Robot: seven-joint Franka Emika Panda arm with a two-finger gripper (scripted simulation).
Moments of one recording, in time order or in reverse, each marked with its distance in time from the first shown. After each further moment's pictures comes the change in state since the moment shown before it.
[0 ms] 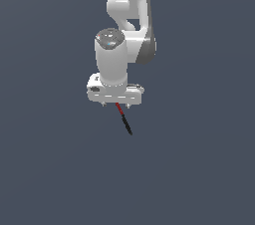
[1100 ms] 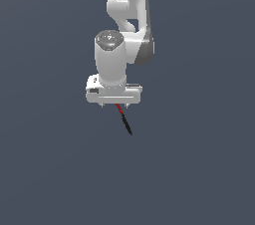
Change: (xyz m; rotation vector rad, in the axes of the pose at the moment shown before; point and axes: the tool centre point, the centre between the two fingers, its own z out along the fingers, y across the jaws) arm 0.000 0.006 0.004 -0.013 0.006 -0.086
